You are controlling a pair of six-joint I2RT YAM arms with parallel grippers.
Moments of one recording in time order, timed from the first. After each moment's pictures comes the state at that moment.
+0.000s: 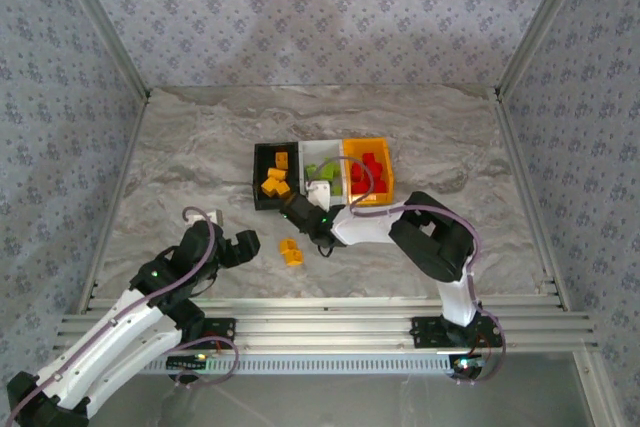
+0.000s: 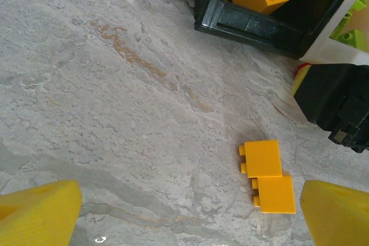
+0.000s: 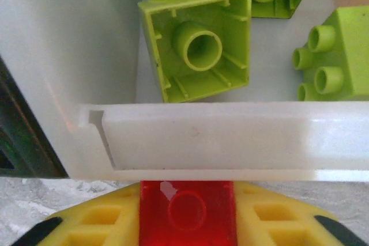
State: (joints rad) left arm -0.65 0.53 0.41 -0.68 -0.15 -0.82; right arm 1.01 1.95 1.11 -0.18 0.52 0.83
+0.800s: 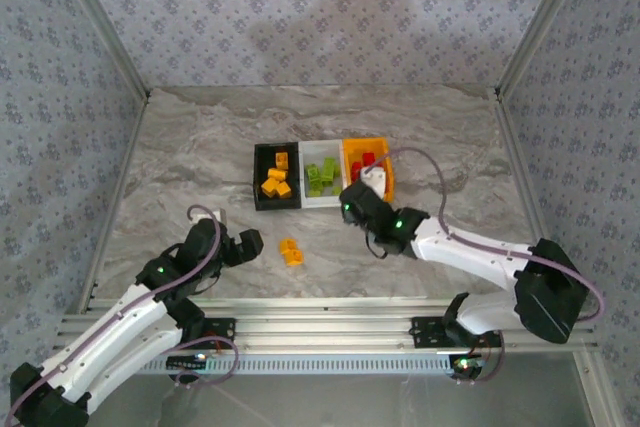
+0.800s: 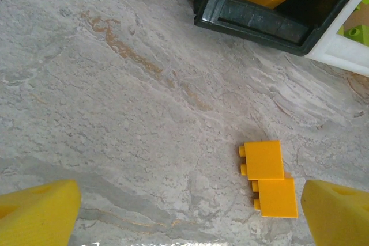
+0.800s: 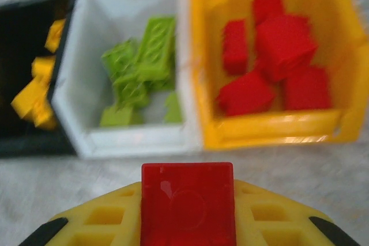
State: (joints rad) left arm -0.65 0.59 0.40 -0.63 -0.13 -0.83; right arm 0.86 1.31 0.83 -0.31 0.46 0.74
